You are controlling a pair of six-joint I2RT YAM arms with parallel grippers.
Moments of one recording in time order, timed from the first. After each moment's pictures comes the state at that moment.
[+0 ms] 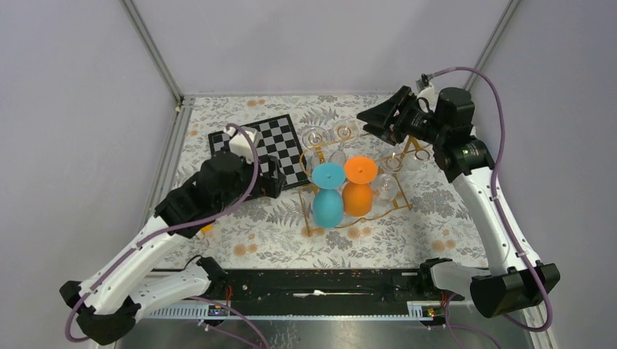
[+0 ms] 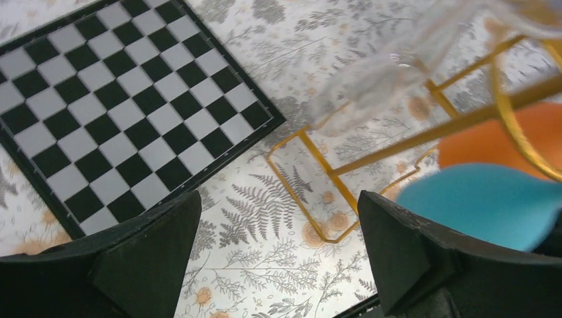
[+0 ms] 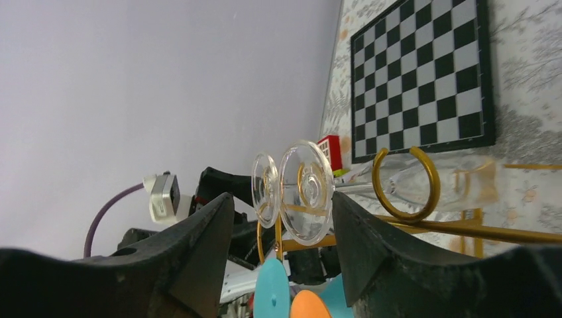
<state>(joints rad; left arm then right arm) -0.84 0.86 1.07 -0.64 -0.30 -0.33 0.23 1.19 1.29 -0.35 -0.64 1.07</state>
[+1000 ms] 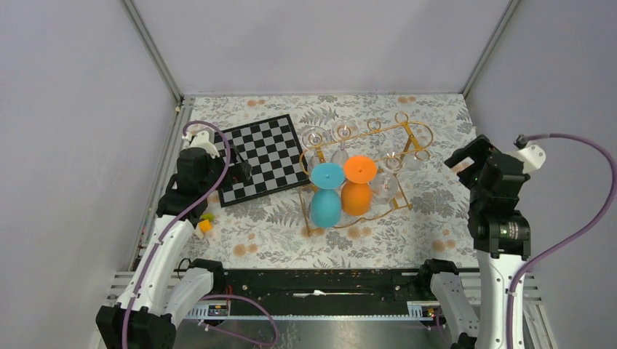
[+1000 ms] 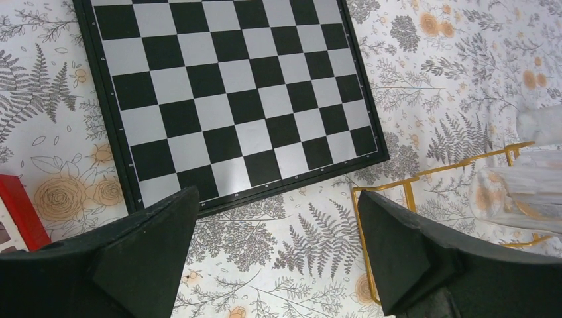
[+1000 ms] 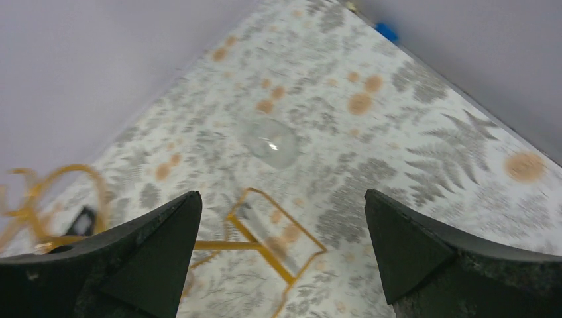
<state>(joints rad) -0.14 0.86 0.80 -0.46 0.07 -0.40 -0.08 0.72 1.15 -0.78 0.28 0.55</state>
